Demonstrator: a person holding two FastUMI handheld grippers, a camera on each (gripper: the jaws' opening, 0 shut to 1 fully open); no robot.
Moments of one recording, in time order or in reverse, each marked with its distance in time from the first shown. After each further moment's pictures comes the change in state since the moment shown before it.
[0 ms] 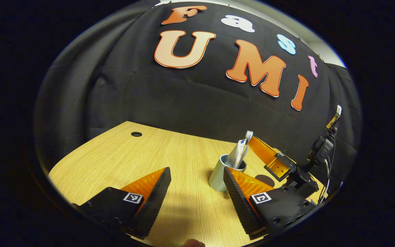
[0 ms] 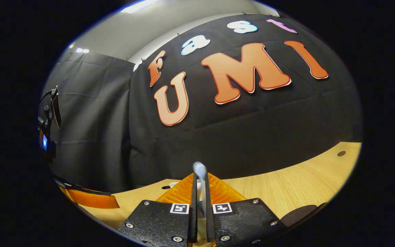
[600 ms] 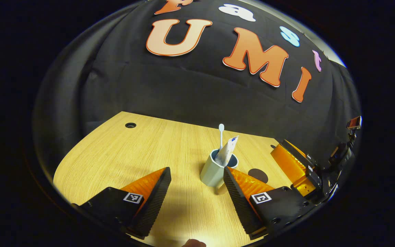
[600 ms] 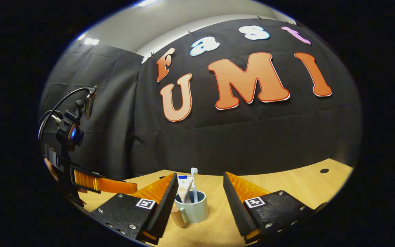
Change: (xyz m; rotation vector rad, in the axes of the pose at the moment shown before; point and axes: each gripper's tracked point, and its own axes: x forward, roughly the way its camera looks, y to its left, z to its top) left arm 0.007 -0.023 0.007 -0.003 0.170 -0.018; right arm -0.076 -0.025 0.044 -0.117 0.059 -0.015
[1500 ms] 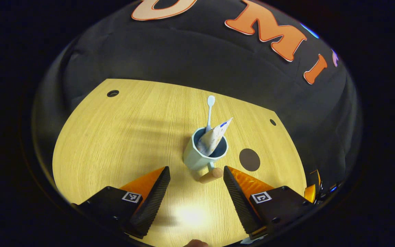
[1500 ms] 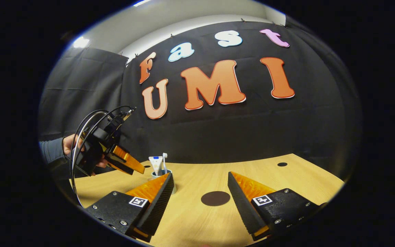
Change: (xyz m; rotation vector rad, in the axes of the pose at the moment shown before) left arm 0.045 -0.045 -0.024 -0.068 0.414 -0.005; right arm -0.143 -0.099 -0.004 0.023 0.057 -0.154
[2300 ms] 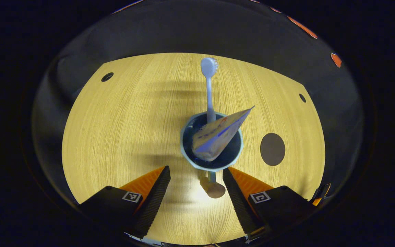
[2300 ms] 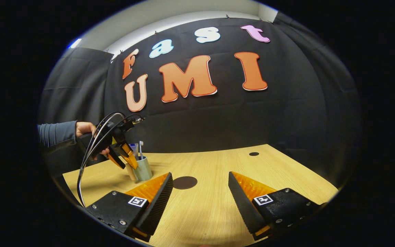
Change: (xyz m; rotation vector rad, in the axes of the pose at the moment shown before) left arm 0.060 0.001 -0.020 0.034 0.333 0.221; right arm -0.050 -0.080 -0.027 0.035 0.076 -0.122
